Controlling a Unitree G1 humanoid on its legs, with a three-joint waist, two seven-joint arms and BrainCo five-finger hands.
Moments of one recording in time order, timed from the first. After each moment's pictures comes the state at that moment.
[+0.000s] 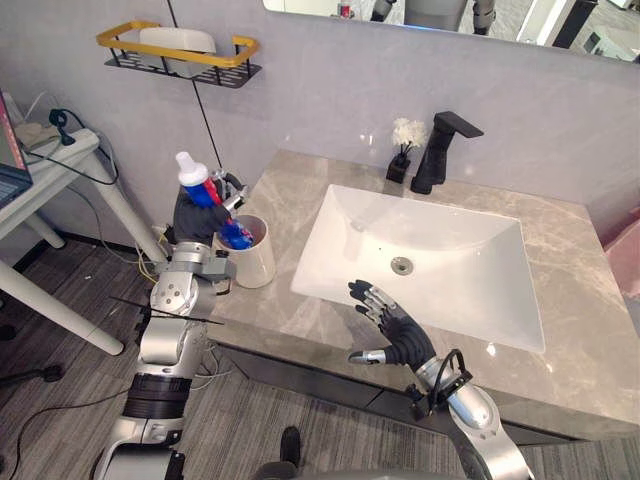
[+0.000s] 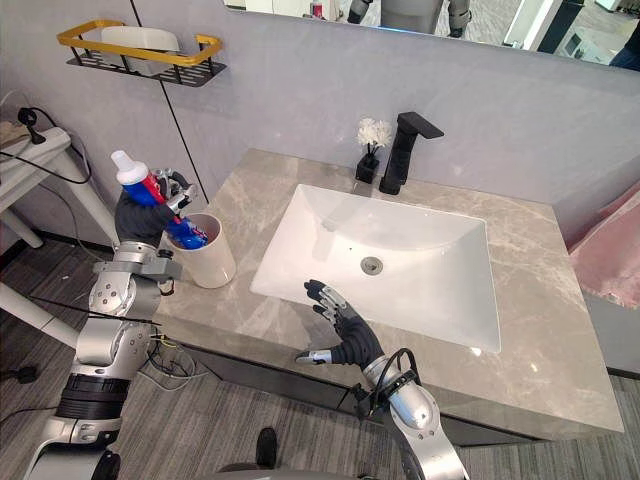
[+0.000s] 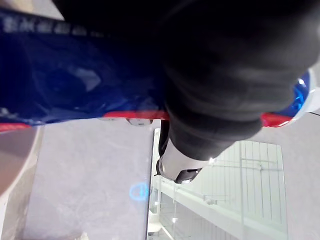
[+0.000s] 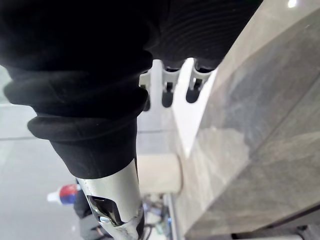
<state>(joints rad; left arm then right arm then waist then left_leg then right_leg) -0.28 0.39 0.02 -0.04 -0.48 -0.13 0.07 0.25 -0.20 0.29 -0.26 0.17 -0.10 0.29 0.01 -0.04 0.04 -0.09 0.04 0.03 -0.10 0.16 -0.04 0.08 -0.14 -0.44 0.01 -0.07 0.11</state>
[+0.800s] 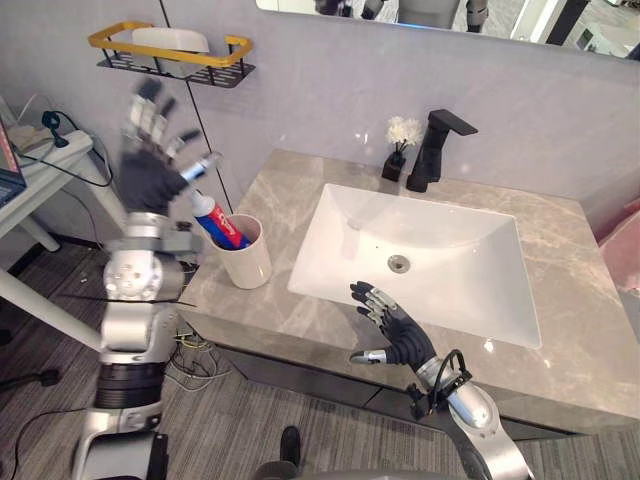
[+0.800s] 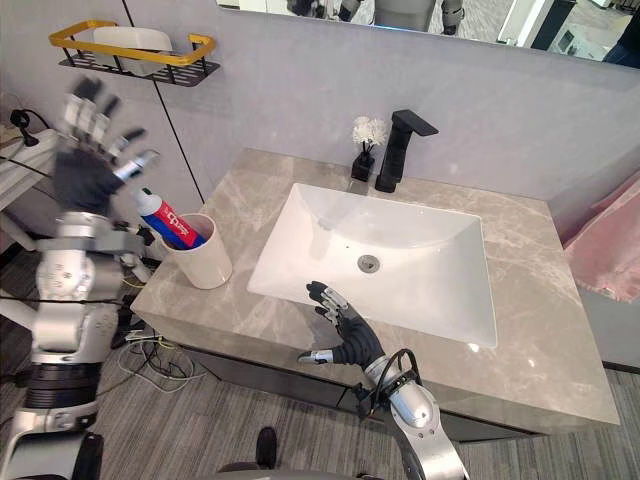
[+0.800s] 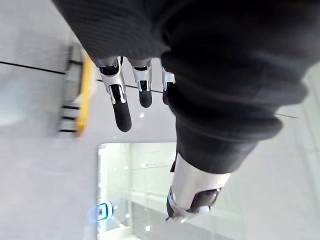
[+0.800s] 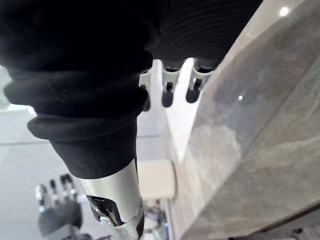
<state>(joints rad) -0.34 0.50 0.18 -0.19 -0.46 -0.17 0.10 0.25 -0.20 0.29 -0.23 0.17 -0.10 0.29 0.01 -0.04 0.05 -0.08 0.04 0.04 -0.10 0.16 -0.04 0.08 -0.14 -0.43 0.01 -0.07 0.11</state>
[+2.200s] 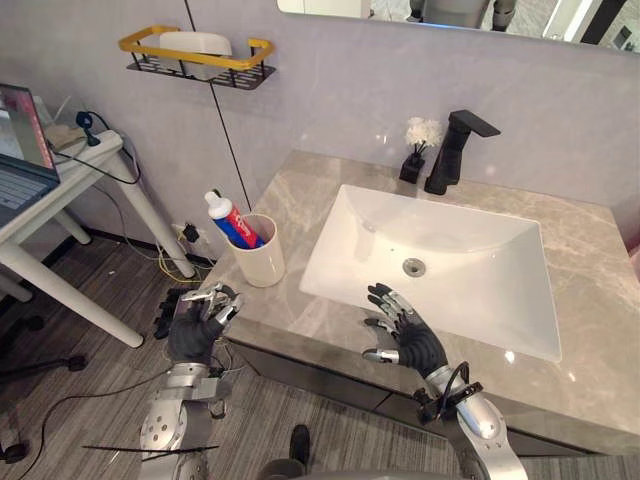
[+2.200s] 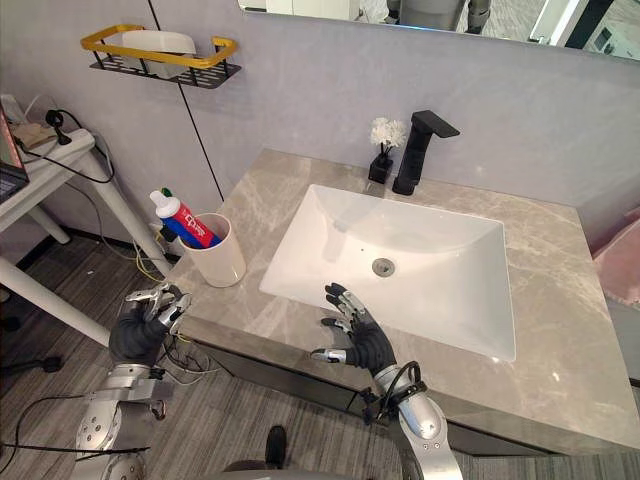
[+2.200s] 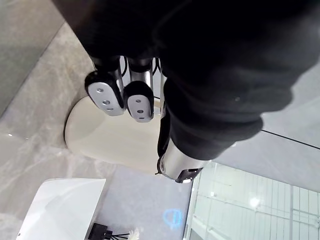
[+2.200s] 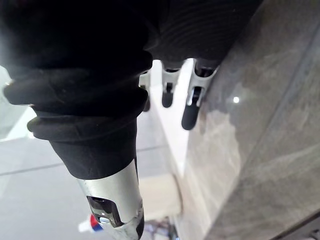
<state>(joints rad) 0.38 0.08 0.11 -0.38 -0.46 -0.09 -0.13 0.32 -0.08 0.15 -0.24 0.17 -0.08 0.32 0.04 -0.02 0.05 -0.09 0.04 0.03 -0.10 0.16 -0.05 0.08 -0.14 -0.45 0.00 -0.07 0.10</state>
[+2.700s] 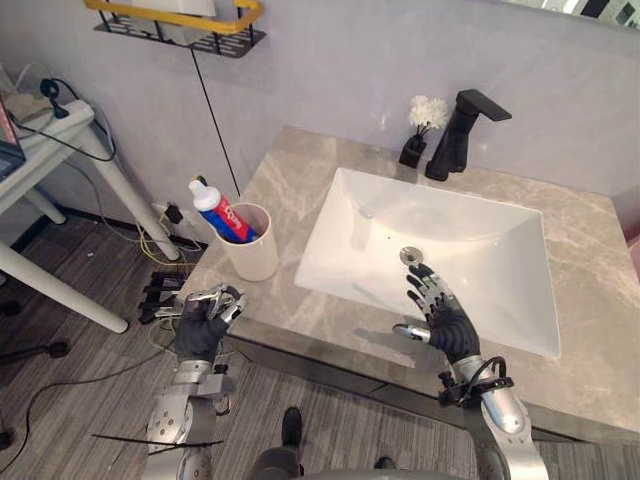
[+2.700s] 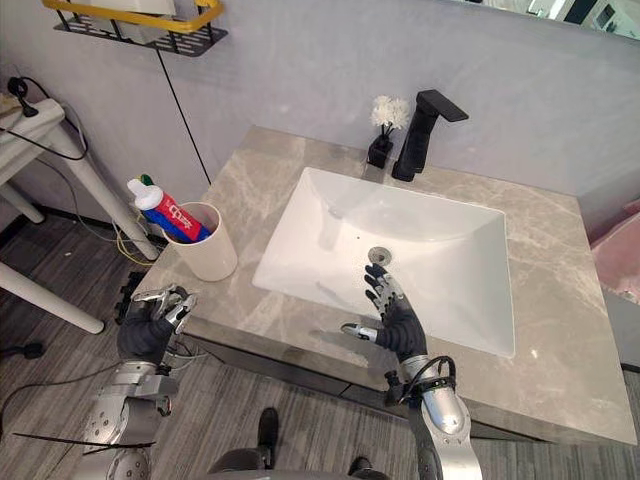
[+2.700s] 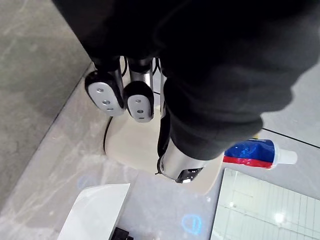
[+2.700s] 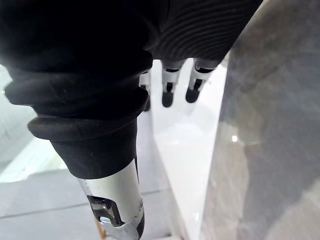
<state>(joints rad) 0.35 0.08 0.10 -0.34 -0.46 -0.08 -0.10 0.31 -0.06 0.01 -0.31 0.21 -0.06 0.24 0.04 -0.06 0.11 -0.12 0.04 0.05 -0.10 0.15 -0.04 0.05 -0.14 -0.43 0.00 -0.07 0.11</state>
